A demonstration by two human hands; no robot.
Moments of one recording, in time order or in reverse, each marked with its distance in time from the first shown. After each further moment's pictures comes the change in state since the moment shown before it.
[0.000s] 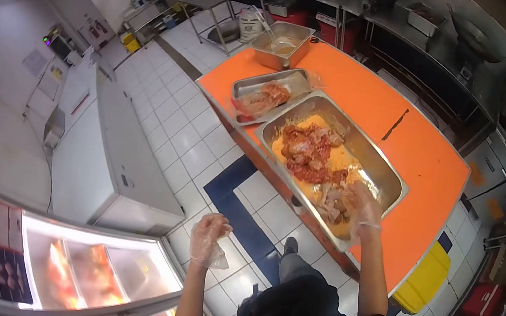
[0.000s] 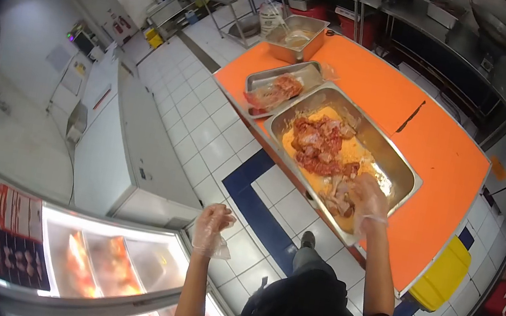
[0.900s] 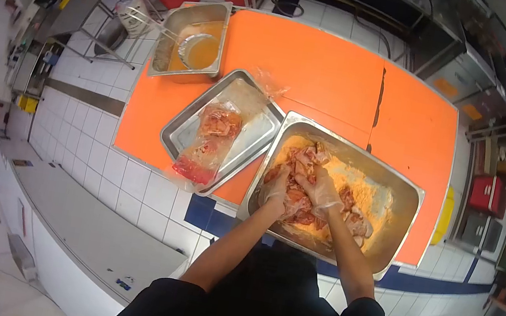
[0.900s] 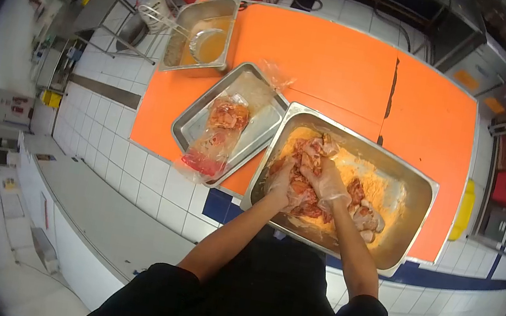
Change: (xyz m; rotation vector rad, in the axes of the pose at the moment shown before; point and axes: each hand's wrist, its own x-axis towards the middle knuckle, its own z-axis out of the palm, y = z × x) left_hand 0.430 -0.087 0.257 -0.126 -0.143 -1.205; right_hand 0.256 0.085 0.153 -1.117 0.221 -0.097
